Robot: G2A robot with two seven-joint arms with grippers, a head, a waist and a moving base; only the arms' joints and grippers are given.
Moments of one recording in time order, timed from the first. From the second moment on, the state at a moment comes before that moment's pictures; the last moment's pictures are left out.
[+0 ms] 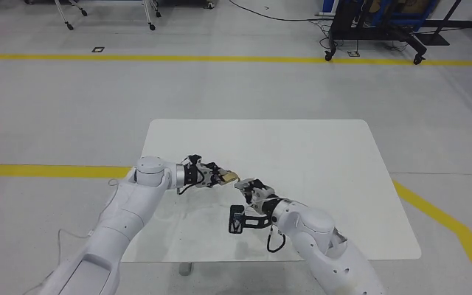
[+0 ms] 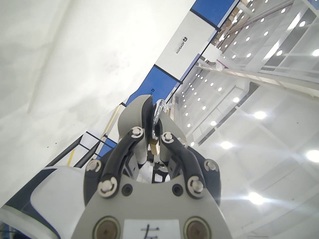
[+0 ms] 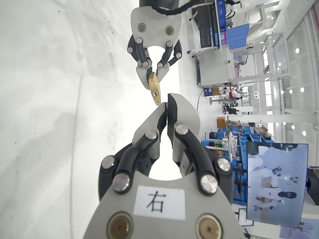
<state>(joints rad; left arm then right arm) 0.82 -1.26 -0.92 -0.84 -0.54 0.33 -1.12 -1.52 -1.24 1.08 -1.92 -2.43 -0.51 -0.01</state>
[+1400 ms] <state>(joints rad) 0.80 -1.29 -0.89 -0.78 -0.56 0.23 -1.17 -1.47 -1.18 1.08 -1.77 -2.60 -0.38 -0.35</state>
